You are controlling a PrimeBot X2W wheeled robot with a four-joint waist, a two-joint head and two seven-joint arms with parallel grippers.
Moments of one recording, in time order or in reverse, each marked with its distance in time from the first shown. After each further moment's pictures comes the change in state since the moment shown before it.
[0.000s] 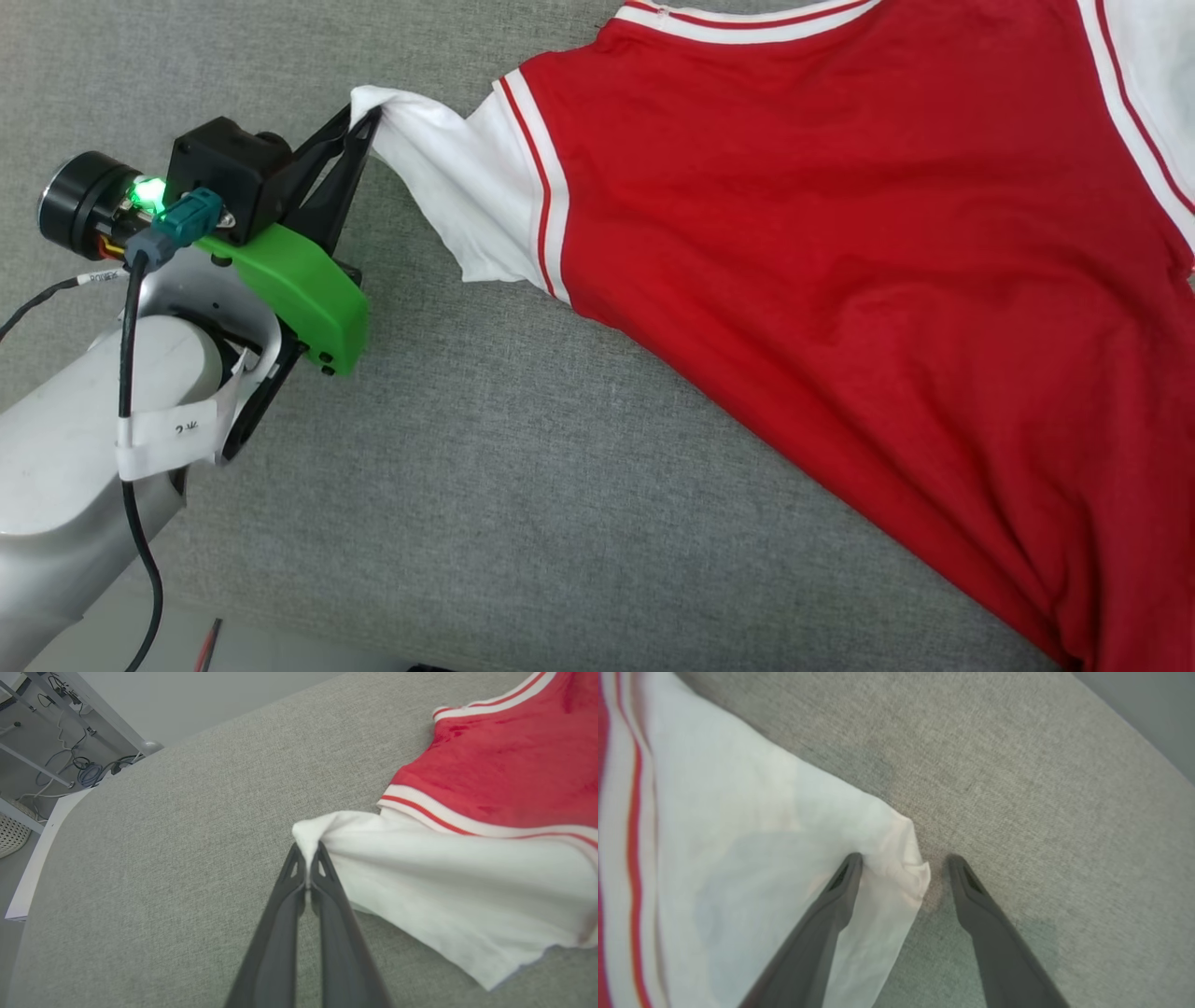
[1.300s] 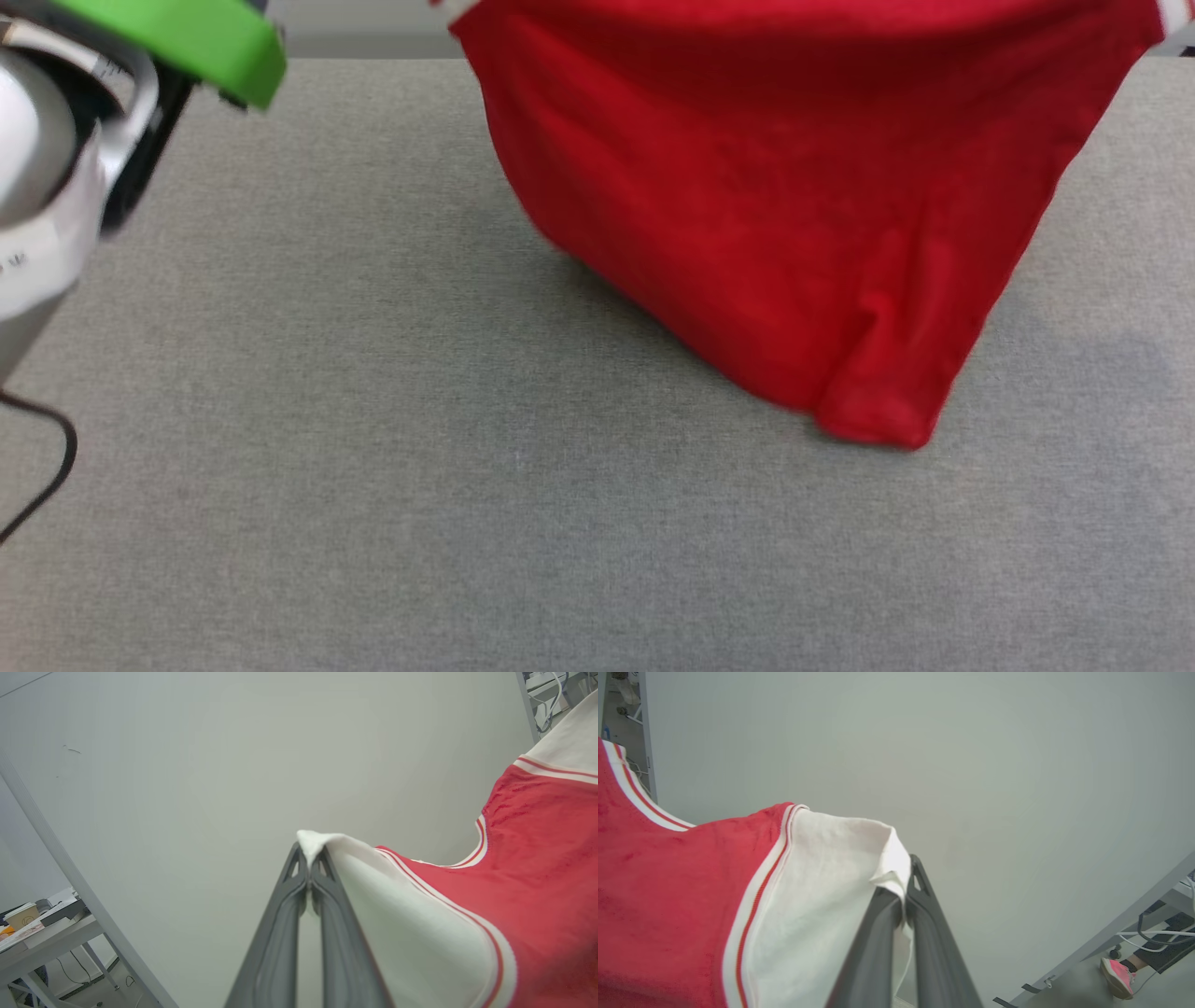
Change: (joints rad) left arm -0.351 -0.005 0.097 -0.028 0.092 -0.053 -0.017; right arm -0.041 0.015 -0.134 -0.094 -0.091 0.001 -0.714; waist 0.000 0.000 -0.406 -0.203
